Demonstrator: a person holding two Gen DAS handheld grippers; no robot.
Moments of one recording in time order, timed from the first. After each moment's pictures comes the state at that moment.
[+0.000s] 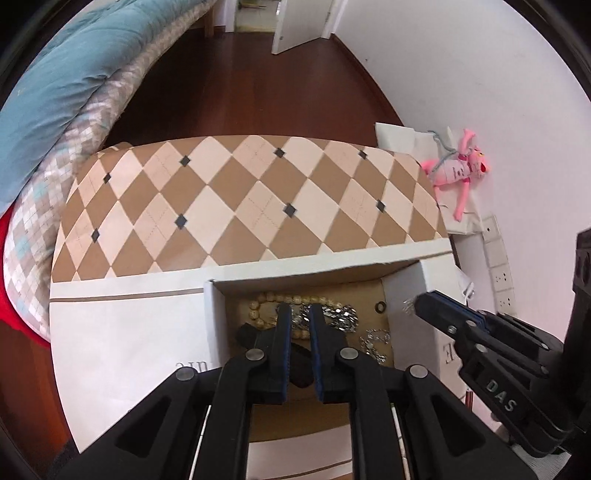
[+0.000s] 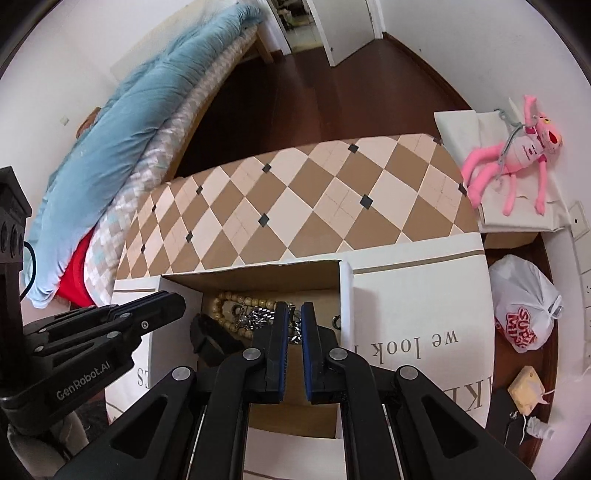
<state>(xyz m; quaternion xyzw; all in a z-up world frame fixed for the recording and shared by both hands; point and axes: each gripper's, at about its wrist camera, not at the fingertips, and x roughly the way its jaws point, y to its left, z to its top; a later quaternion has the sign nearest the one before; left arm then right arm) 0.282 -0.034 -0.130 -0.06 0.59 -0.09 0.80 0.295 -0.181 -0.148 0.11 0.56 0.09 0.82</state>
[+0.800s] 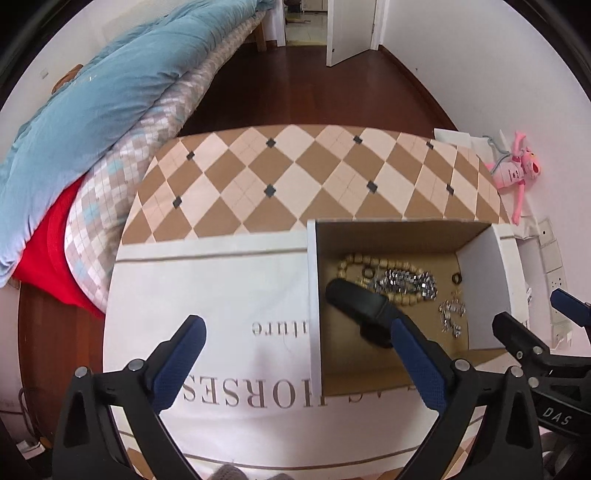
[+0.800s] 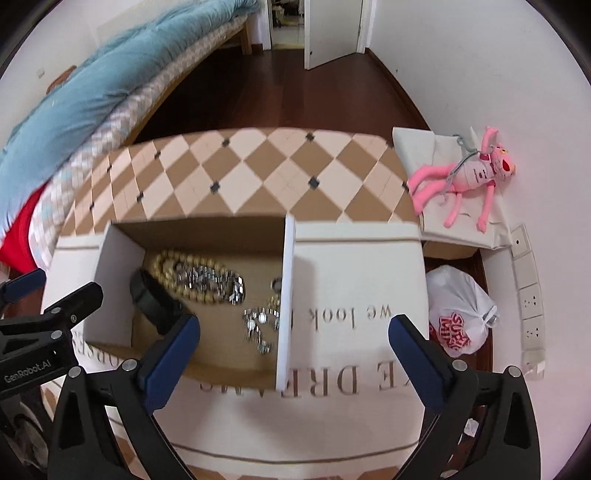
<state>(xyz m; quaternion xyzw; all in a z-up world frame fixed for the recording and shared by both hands) 0.228 -0.007 -0.144 -0.01 0.57 0.02 0.82 0.257 -0.174 -0.151 -0.02 0.56 0.01 0.83</state>
